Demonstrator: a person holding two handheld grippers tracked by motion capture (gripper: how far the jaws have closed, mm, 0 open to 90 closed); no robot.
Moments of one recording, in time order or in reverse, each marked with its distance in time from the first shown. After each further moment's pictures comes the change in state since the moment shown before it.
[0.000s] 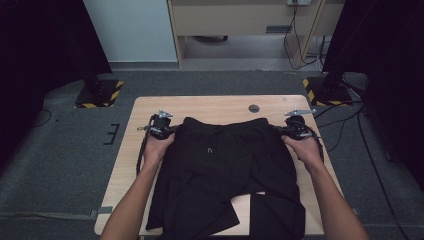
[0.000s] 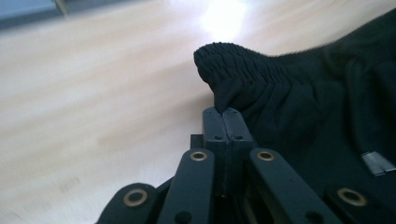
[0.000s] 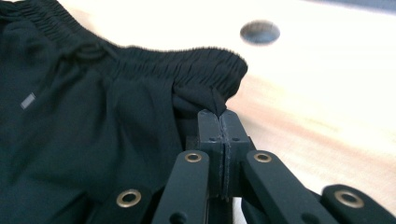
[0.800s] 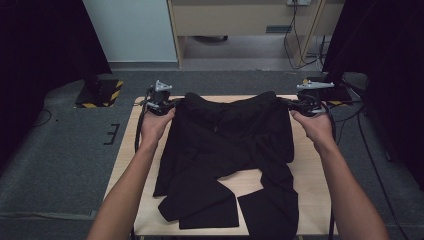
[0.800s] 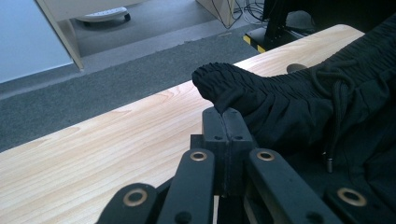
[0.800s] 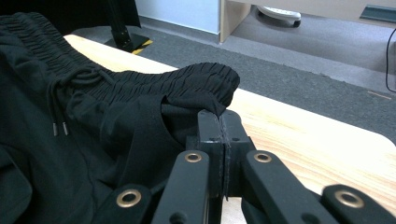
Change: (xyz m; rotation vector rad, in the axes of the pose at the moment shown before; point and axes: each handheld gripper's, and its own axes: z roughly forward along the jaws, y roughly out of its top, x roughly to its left) left arm -0.007 0.078 -0.046 -0.119 0.007 0.025; right arm 0.002 0.077 -0.057 -0.143 -0.073 -0.049
